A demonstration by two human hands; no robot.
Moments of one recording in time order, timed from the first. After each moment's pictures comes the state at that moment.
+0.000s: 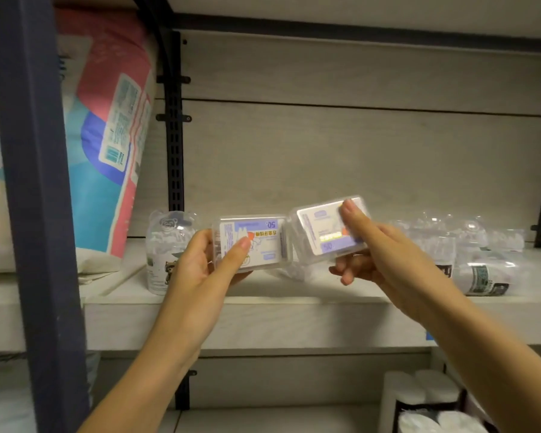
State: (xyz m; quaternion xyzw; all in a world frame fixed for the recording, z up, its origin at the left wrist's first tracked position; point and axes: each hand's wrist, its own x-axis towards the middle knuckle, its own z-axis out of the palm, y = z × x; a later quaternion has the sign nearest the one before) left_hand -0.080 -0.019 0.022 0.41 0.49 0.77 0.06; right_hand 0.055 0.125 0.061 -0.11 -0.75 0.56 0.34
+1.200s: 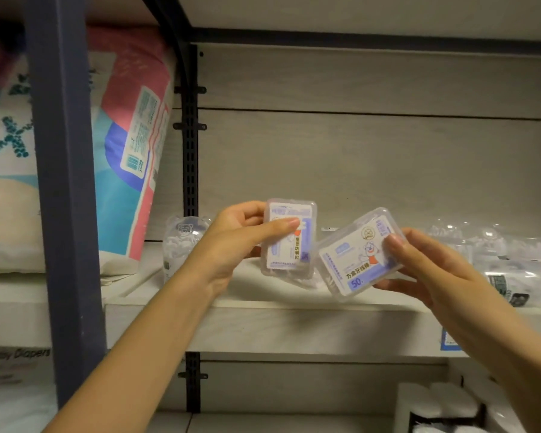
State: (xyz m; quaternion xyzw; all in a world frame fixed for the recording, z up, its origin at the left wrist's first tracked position) left_hand -0.102 0.005 0.071 0.48 0.55 0.67 0.13; right_hand 0.089 0.133 0.045 -0.04 -0.76 0.53 0.38
